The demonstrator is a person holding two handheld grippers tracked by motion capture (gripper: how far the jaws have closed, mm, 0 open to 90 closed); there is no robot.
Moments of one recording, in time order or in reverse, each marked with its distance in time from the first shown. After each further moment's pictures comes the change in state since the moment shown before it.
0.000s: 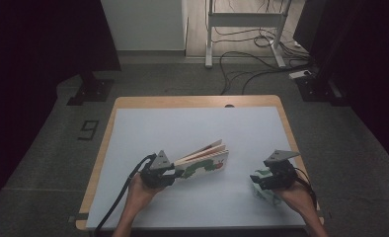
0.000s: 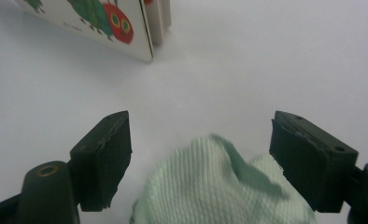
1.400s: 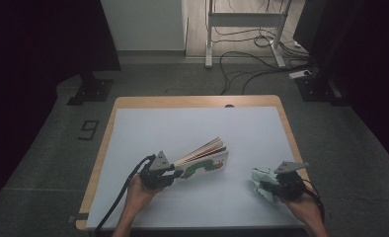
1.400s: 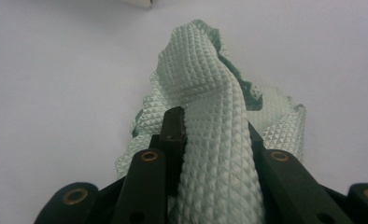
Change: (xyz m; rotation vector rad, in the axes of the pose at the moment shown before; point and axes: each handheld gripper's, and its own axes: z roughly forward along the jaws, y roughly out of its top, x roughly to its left) left arm -0.002 -0.002 -0.002 -0.001 0.005 0.001; right arm 0.001 -0.035 -0.009 0.028 0.023 0.029
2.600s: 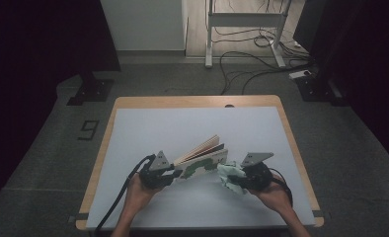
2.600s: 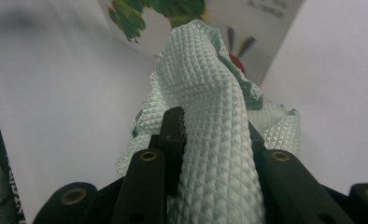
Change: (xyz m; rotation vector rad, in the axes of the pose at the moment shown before) left arm 0.001 0.000 -0.001 0.007 0.008 0.013; right arm 0.056 0.073 0.037 -0.059 0.157 -0.165
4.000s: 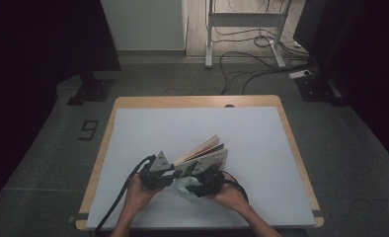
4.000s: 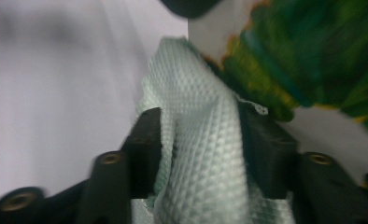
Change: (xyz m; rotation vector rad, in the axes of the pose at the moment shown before) left arm -0.001 0.000 0.000 0.003 0.003 0.016; right arm 0.059 0.047 0.104 0.032 0.148 -0.148
